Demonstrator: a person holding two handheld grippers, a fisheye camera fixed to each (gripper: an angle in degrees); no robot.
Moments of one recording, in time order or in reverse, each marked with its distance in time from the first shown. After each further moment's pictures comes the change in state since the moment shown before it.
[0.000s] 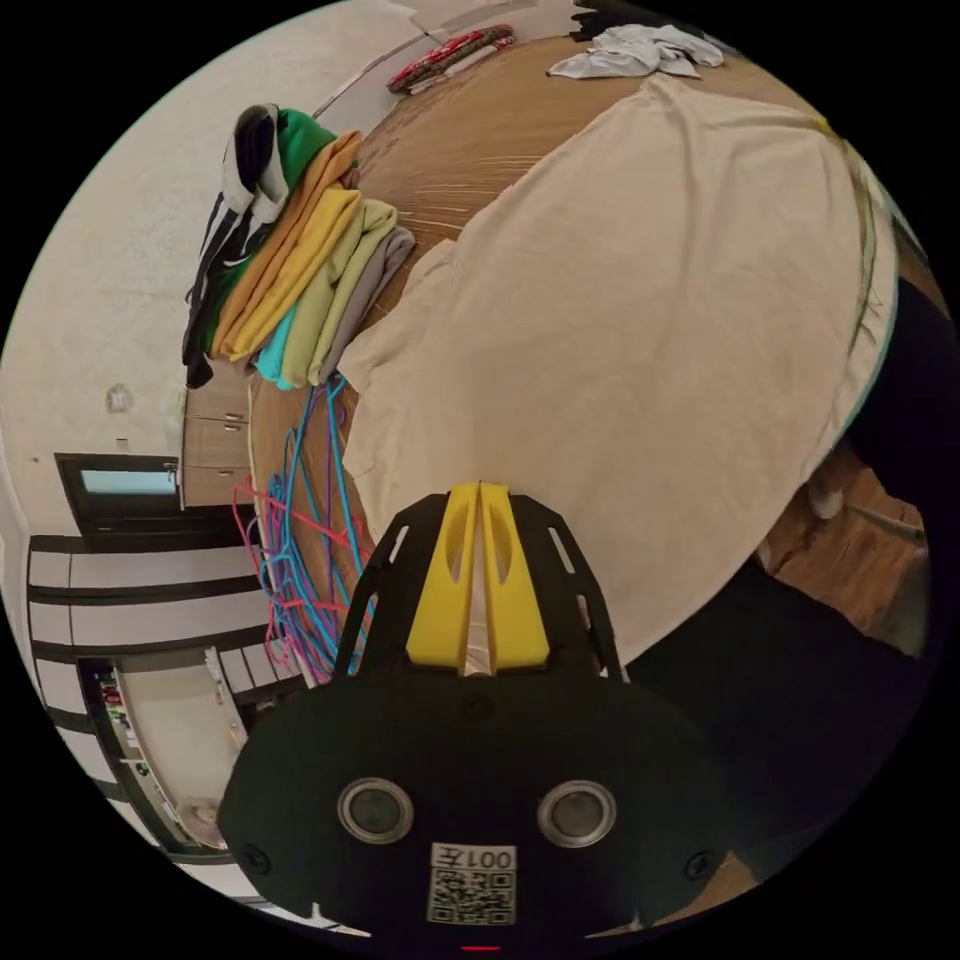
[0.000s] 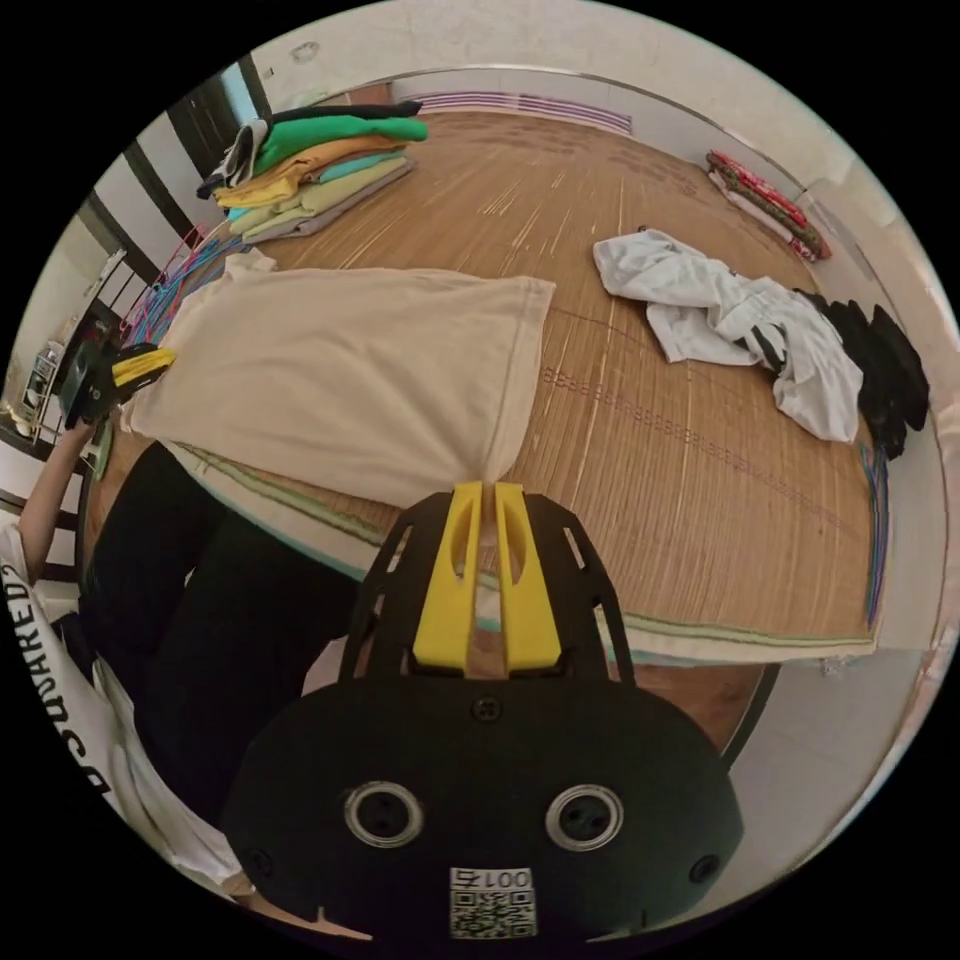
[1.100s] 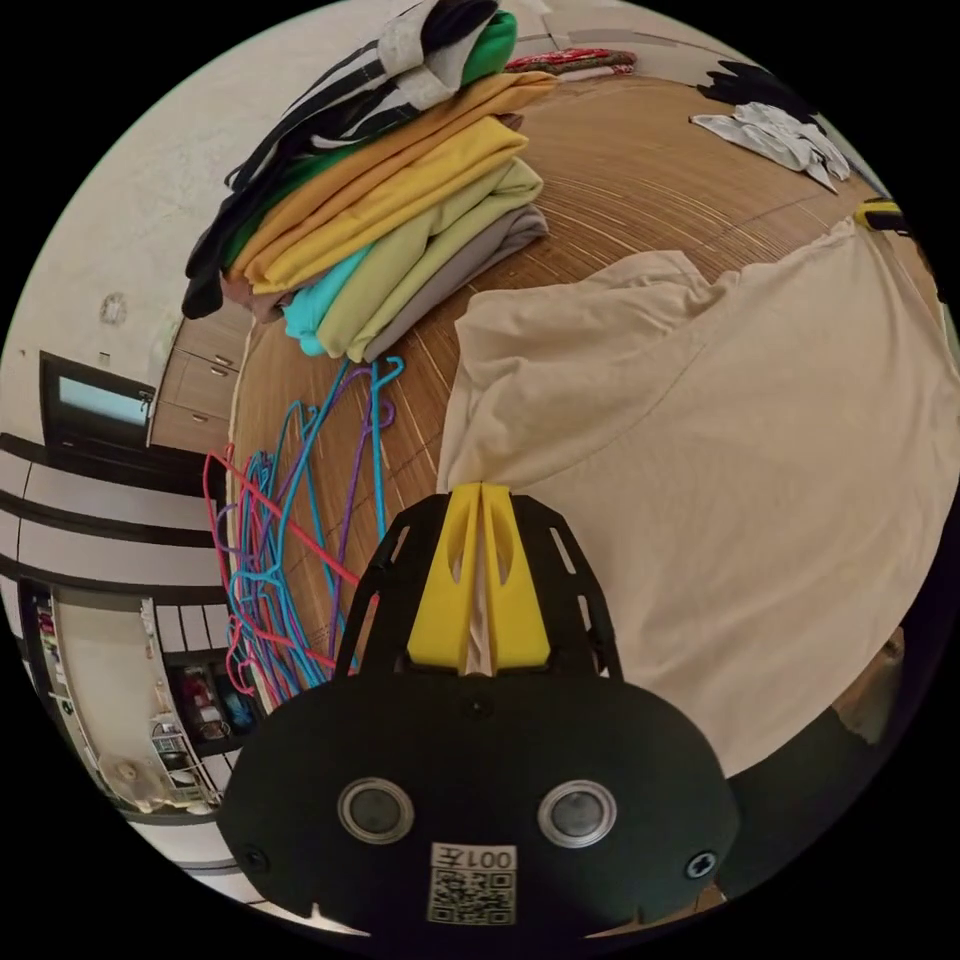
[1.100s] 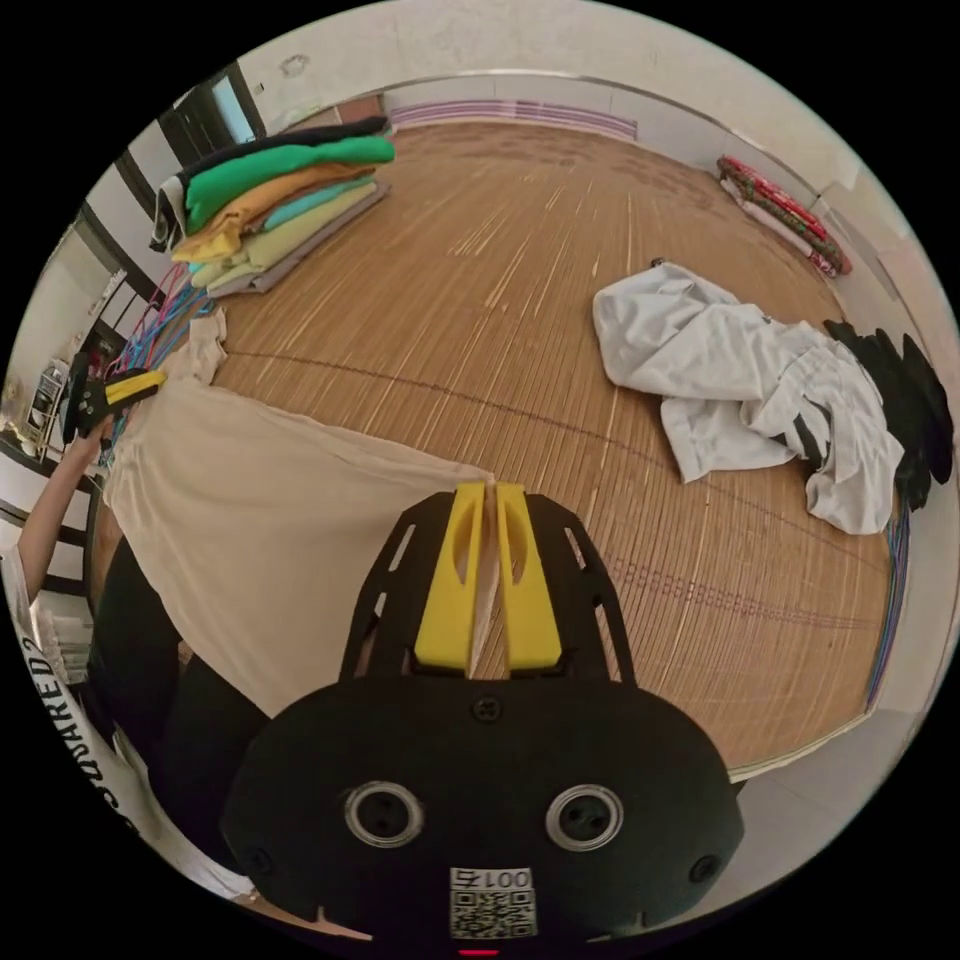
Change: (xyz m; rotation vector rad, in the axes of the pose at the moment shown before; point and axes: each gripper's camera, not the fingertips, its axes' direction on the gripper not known) left arm -0.083 -0.011 0.093 0.015 0.042 -0.228; right arm 0.002 -0.116 0.018 0.069 -0.045 -0.007
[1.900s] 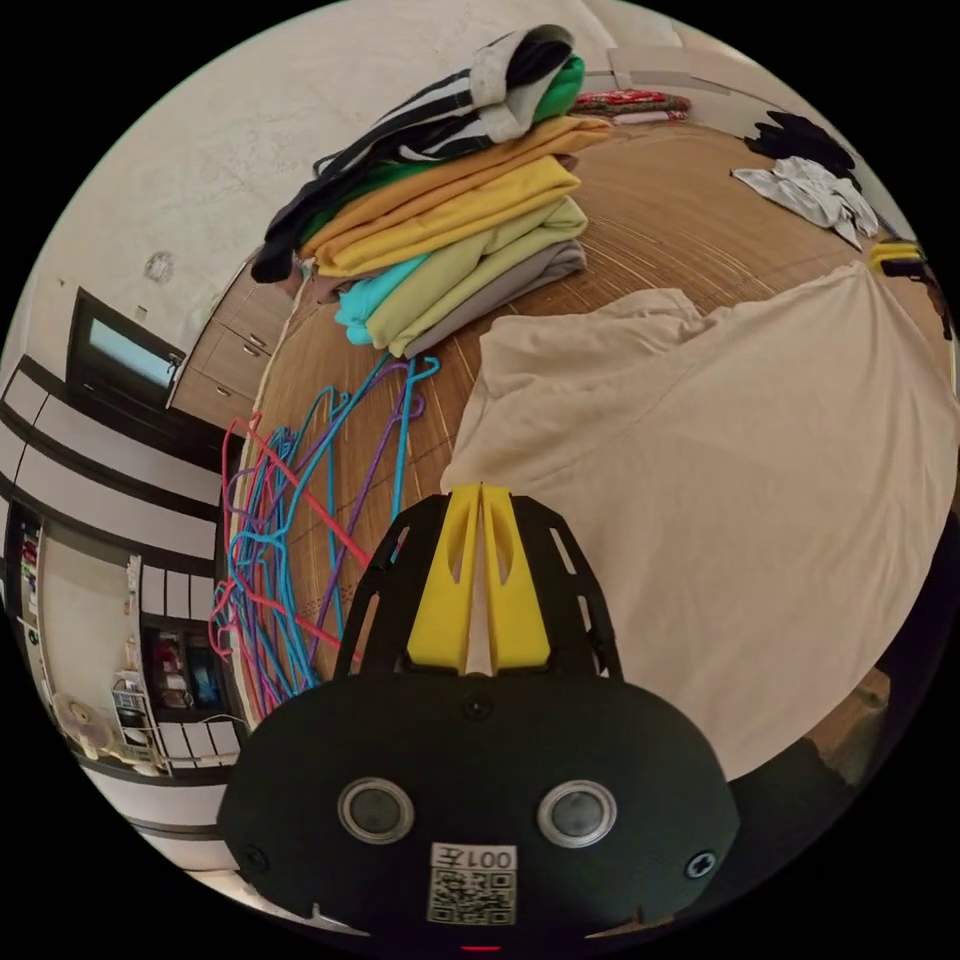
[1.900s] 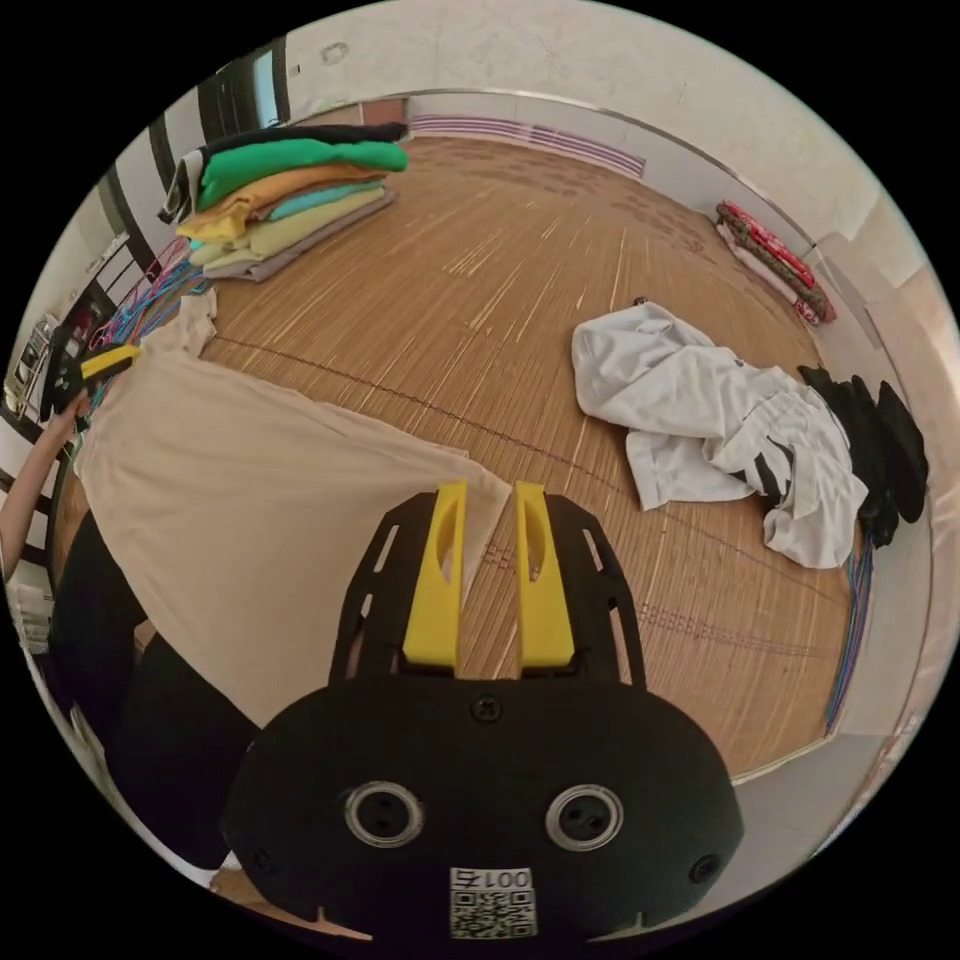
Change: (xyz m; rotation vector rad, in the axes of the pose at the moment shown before) left arm -0.028 0.042 0.021 0.071 0.000 -0.114; right arm -0.052 -0.047 -0.017 -0.015 0.080 -0.074
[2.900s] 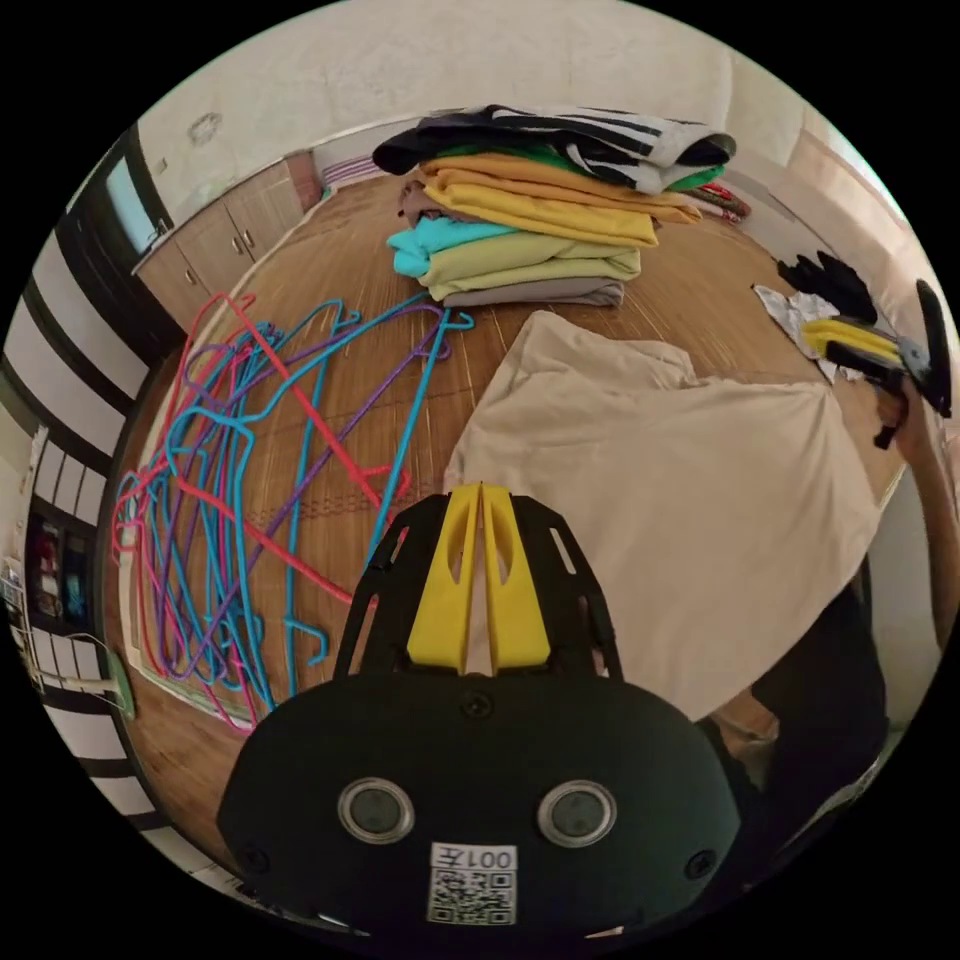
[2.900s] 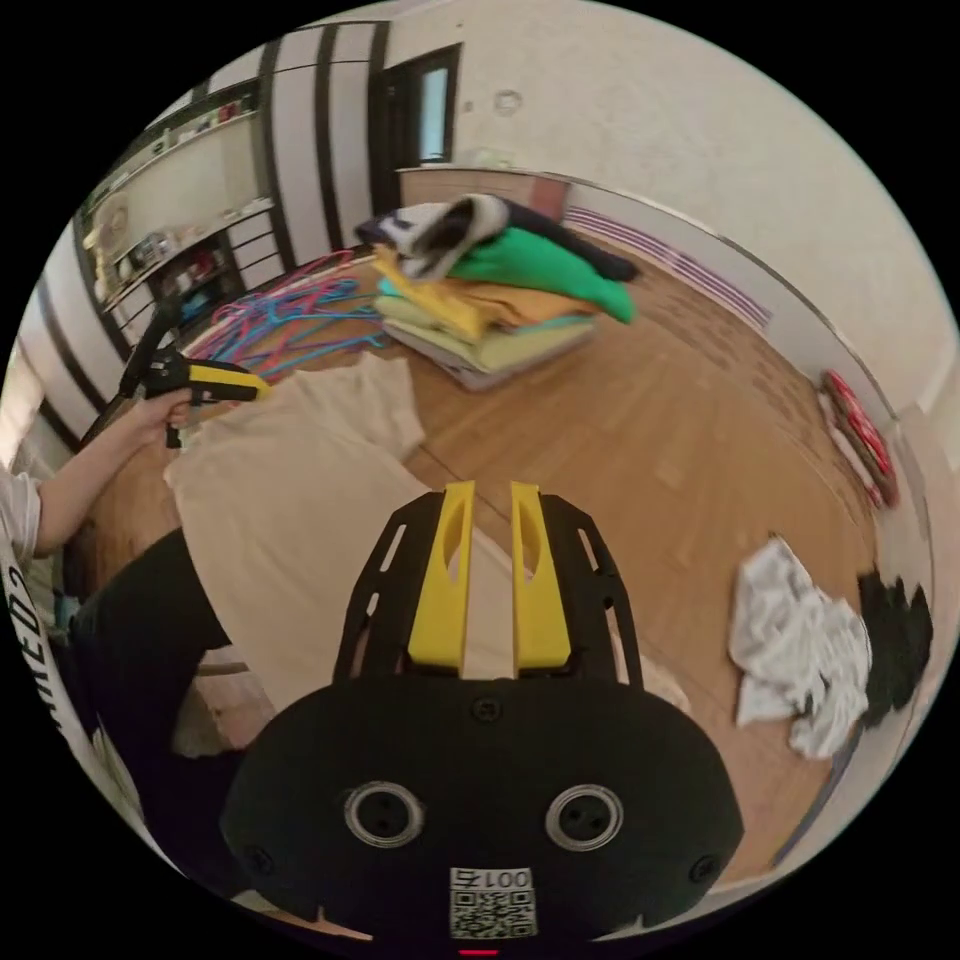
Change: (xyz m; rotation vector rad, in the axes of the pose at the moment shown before) left arm -0.133 0.083 0.037 0.007 0.344 -0.328; right arm -0.296 -0.204 -0.083 0.241 -0.159 -0.382
